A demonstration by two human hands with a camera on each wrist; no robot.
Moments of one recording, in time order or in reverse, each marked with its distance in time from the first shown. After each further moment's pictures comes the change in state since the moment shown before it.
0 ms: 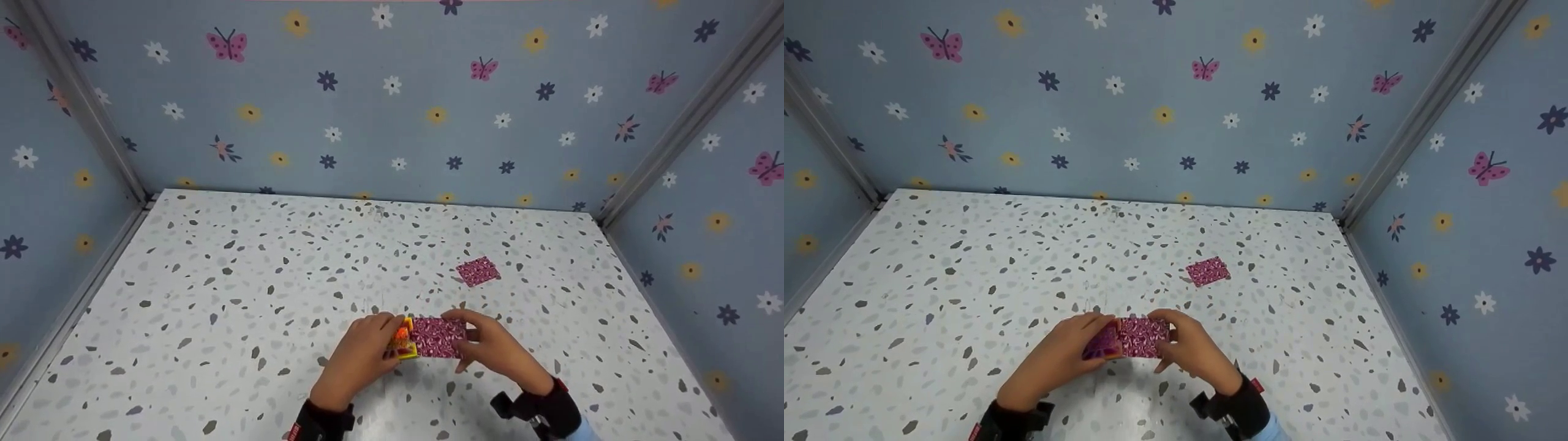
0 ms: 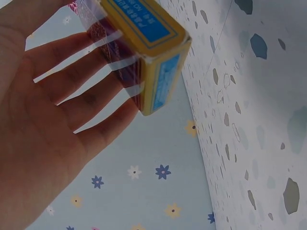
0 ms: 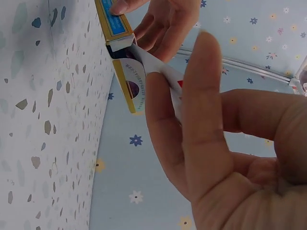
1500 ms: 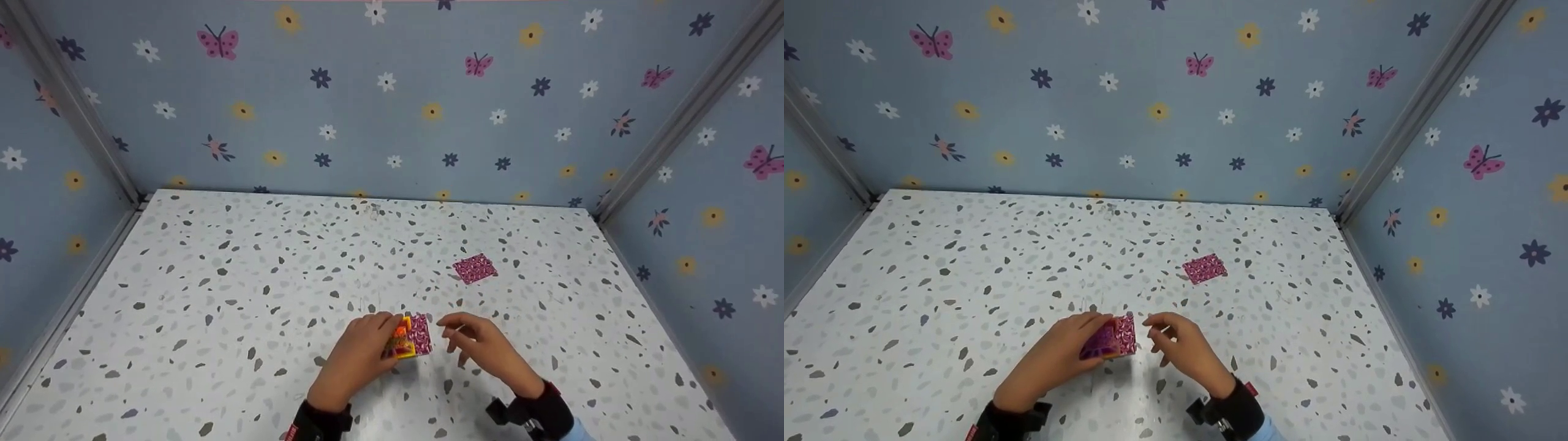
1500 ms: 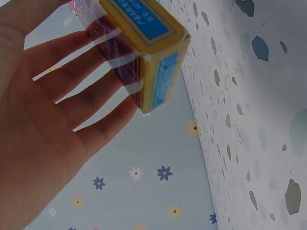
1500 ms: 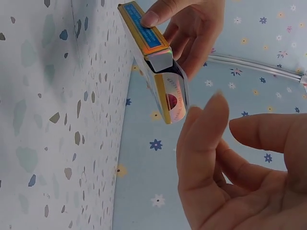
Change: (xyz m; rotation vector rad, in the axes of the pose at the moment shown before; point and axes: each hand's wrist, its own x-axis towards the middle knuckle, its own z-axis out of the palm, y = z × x) left_hand 0.001 0.003 -0.001 0.010 -0.031 -0.006; right_hand 0.004 0.017 0.007 -0.075 0.103 -0.020
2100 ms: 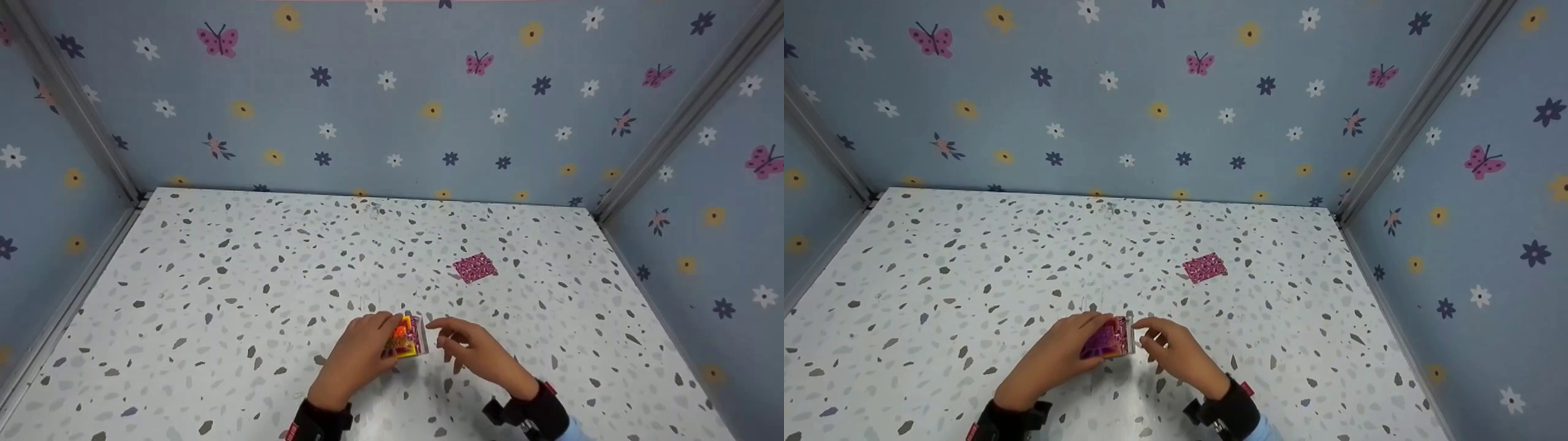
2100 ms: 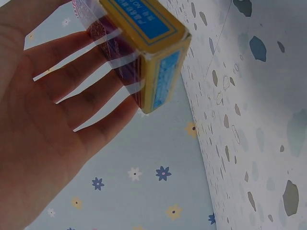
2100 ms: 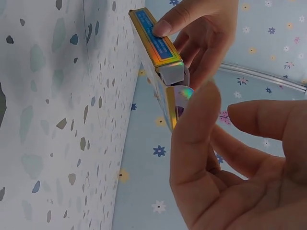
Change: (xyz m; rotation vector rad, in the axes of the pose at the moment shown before) left_hand 0.001 -0.002 0.003 -0.011 0.006 0.006; right_hand 0.001 0.003 0.009 -0.063 -0.099 -0.050
